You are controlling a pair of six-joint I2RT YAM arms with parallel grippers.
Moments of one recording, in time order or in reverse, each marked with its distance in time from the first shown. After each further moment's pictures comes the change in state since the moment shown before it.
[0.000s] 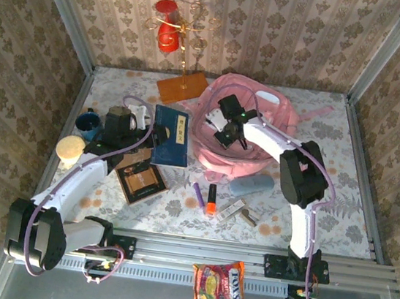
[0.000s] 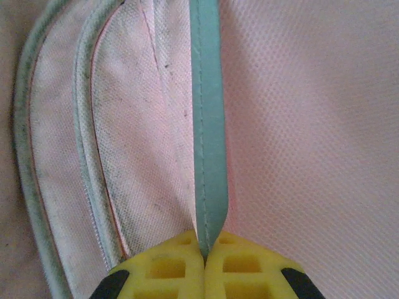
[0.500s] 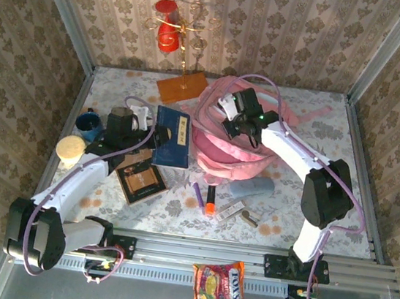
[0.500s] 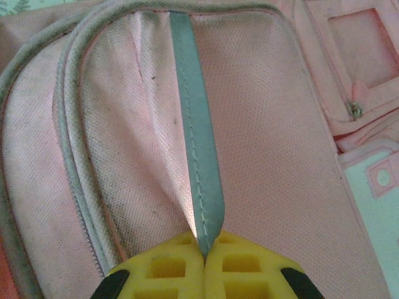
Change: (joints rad) left arm -0.033 0.006 0.000 0.007 -0.010 0.000; right arm -0.018 -0.236 -0.108 0.105 0.018 0.138
